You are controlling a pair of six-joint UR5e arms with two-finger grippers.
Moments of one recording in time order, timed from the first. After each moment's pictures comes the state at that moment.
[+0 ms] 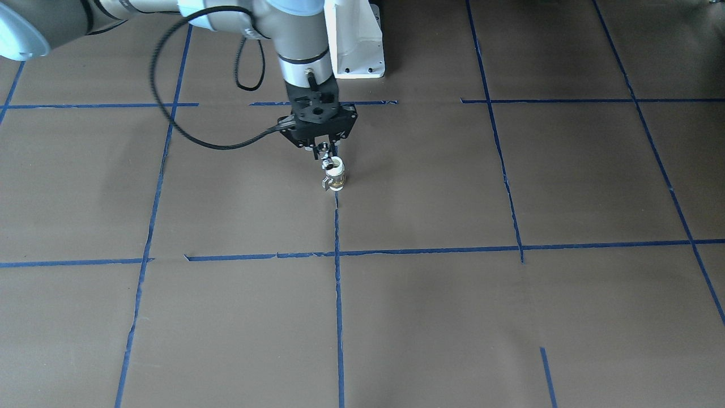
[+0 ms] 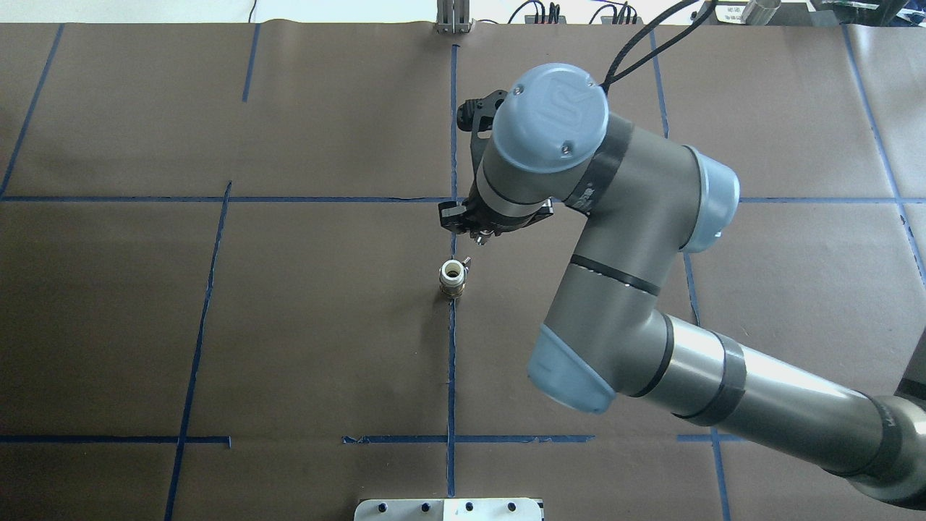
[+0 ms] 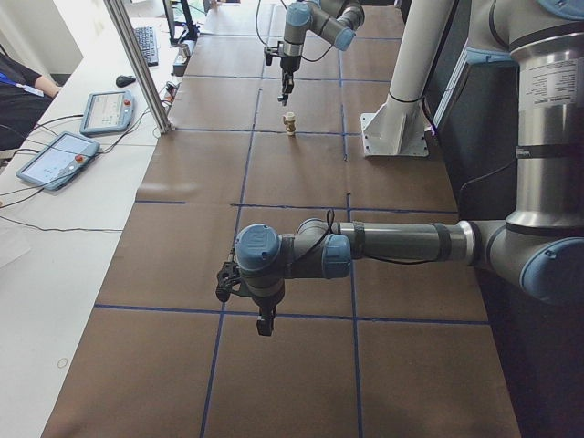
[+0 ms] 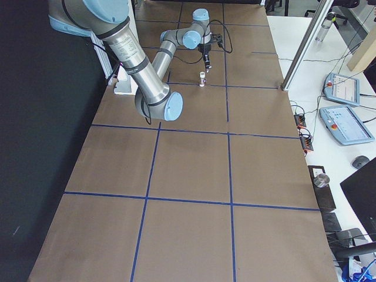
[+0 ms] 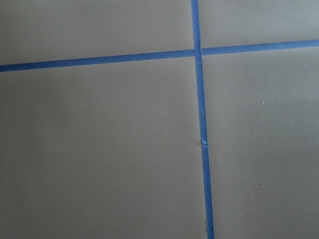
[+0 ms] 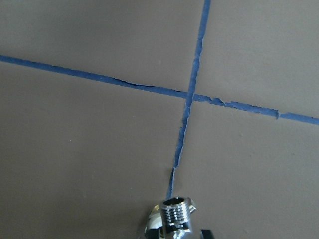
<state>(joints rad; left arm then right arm) -1.59 -1.47 -1.67 -1.54 -2.35 0.12 0.52 -0.70 1.68 -1.74 1.79 0.99</state>
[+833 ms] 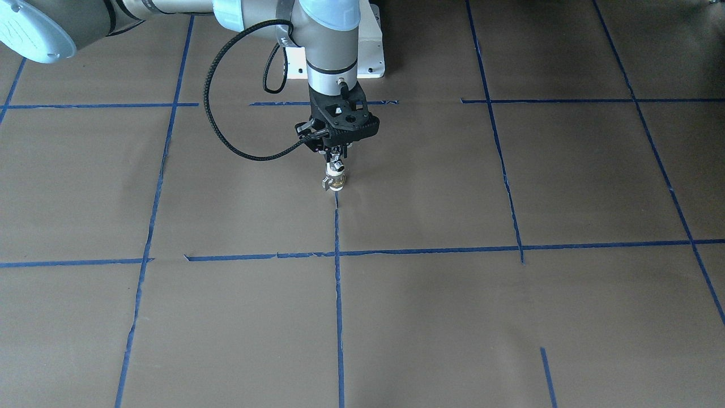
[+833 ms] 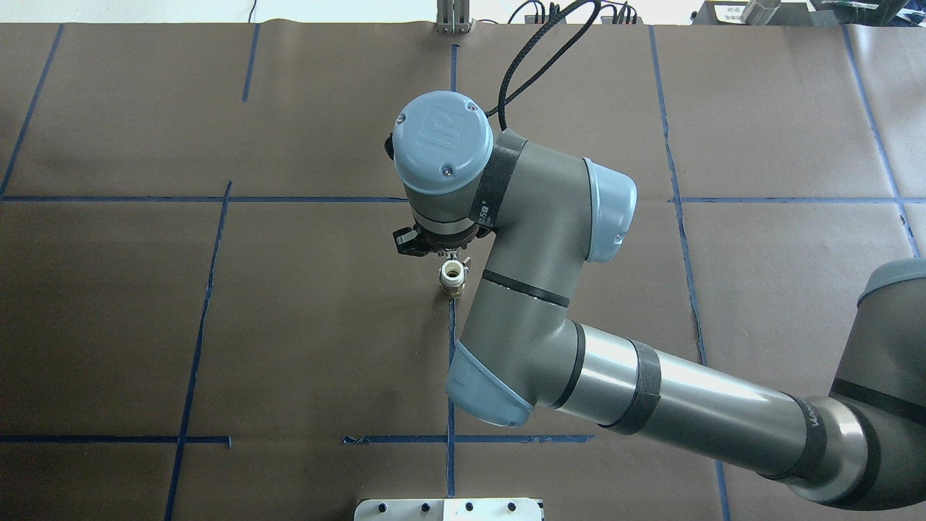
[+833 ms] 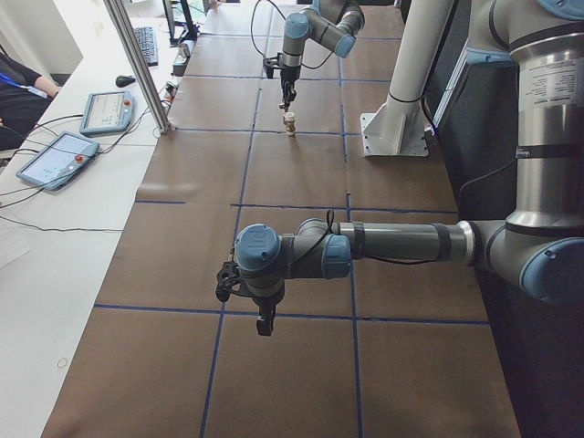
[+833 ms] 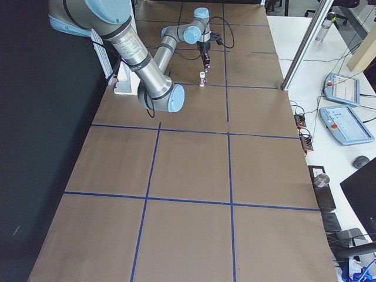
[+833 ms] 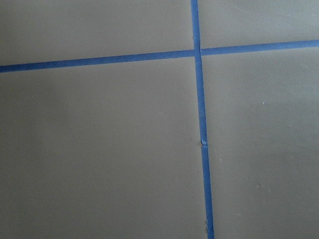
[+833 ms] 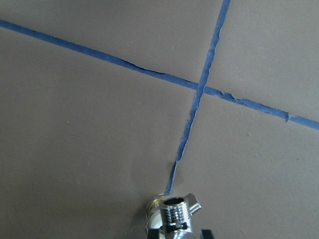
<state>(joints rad) -1.59 -1.47 -1.67 -1.54 -2.35 0.12 0.50 -0.67 1.65 -1.80 1.79 0.90</state>
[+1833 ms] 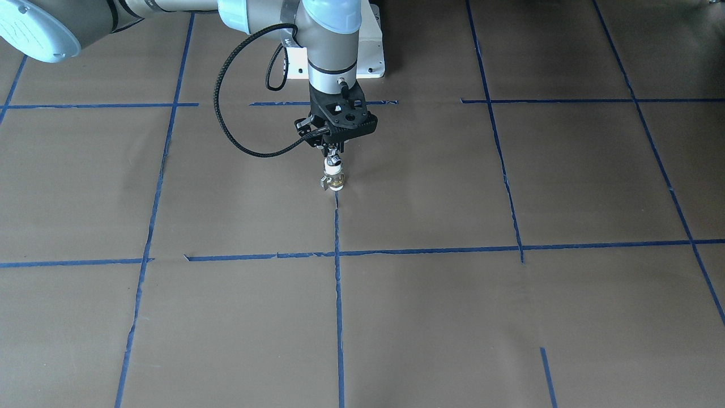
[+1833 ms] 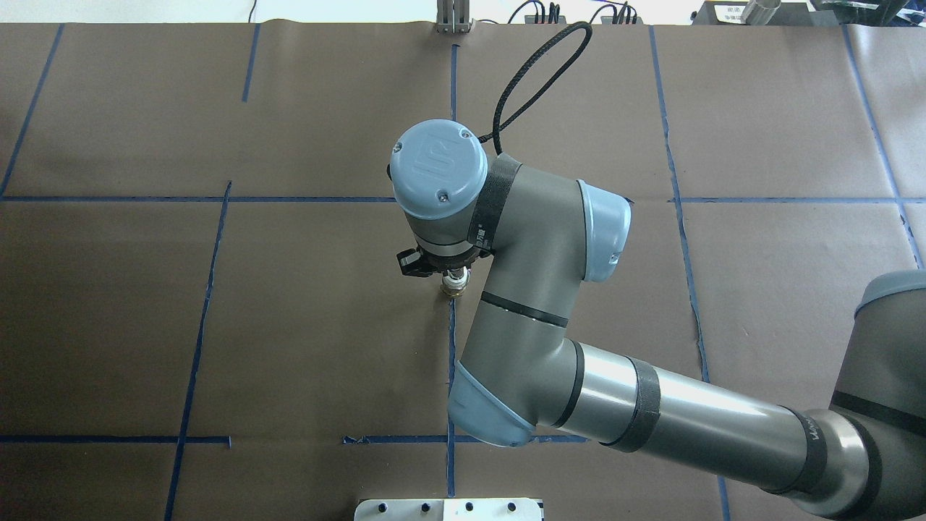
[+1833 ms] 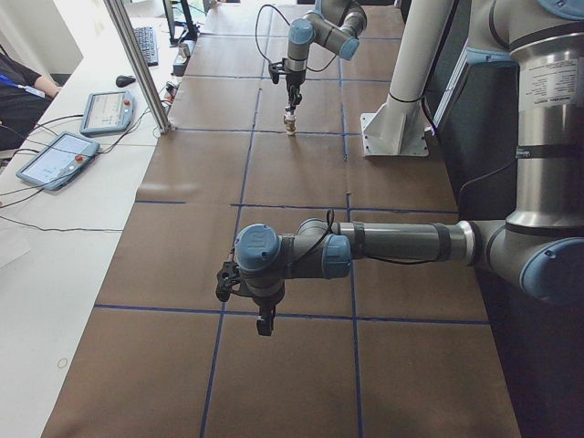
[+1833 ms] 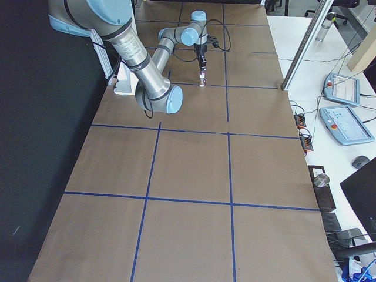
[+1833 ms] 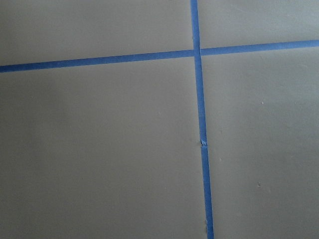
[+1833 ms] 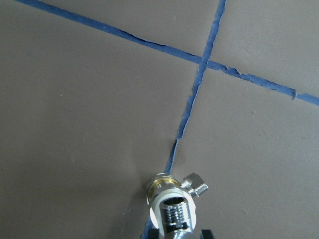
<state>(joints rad) -1.59 -1.47 -1.67 -1.54 -2.36 0.12 0.48 -0.68 1.65 -1.82 1.78 0.90</state>
